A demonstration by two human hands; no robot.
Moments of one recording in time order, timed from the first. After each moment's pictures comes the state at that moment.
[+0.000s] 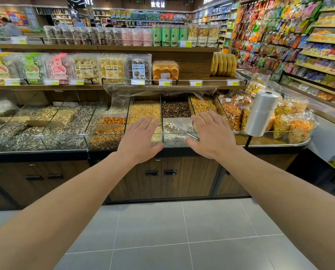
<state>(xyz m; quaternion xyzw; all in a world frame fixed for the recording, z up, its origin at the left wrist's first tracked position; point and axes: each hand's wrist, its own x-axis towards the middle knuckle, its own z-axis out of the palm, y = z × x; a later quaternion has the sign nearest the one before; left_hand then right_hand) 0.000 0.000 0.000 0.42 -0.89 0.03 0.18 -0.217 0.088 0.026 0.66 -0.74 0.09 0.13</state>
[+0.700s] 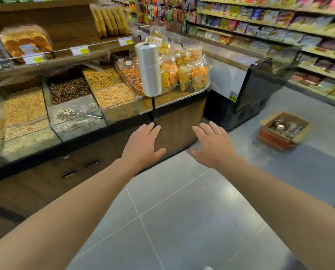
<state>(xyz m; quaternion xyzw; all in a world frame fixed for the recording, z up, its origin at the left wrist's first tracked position) -0.354 0.153 -0.111 0.22 -0.97 -0.05 0.08 -0.502 0.328 -0.108 0.46 -0.89 0.05 0.04</state>
